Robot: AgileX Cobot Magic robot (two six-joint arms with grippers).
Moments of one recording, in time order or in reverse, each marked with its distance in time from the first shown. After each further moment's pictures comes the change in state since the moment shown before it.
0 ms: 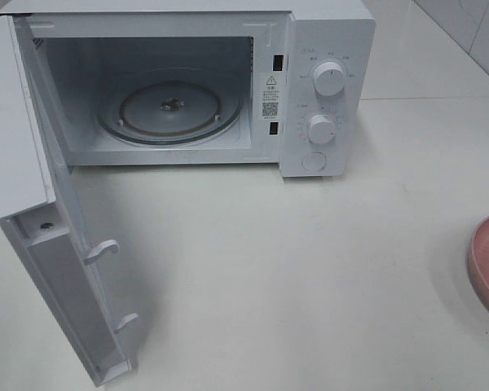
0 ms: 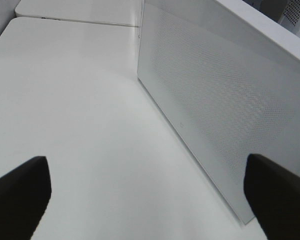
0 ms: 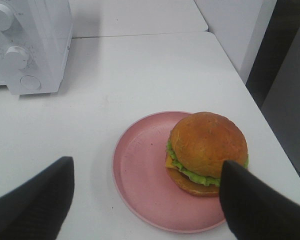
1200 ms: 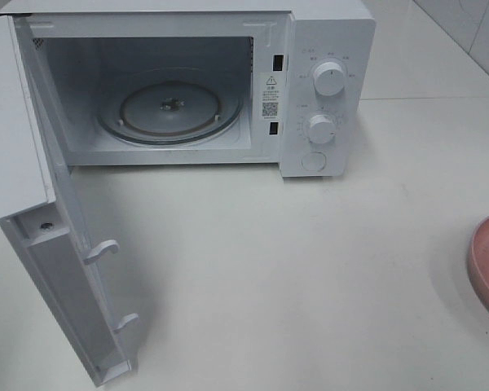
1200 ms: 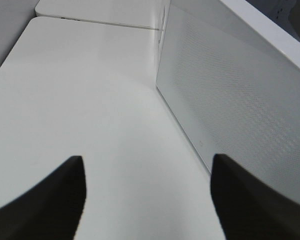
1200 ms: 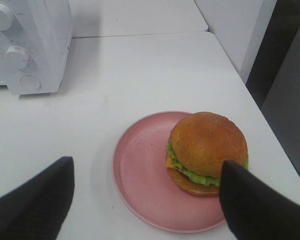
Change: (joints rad) left arm 0.000 0.246 -0.034 0.068 -0.160 -0.044; right arm 0.000 0.000 0.000 0.000 0.000 0.000
